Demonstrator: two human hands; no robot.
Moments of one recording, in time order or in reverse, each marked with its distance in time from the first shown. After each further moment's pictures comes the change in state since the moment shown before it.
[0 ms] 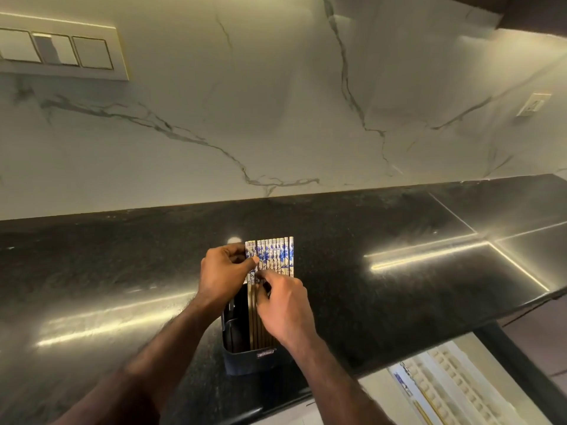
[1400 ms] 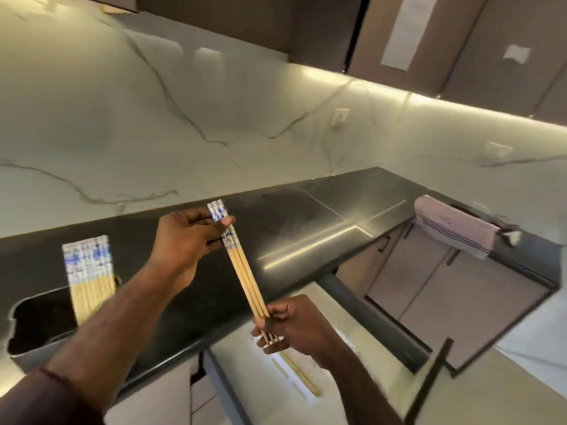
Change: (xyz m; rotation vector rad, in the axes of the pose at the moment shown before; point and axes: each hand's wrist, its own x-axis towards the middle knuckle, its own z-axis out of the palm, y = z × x) left_hand -0.147 0.170 0.190 -0.500 -0.328 0.051; right_hand -0.210 0.171 -0.229 0.629 -0.081 0.332
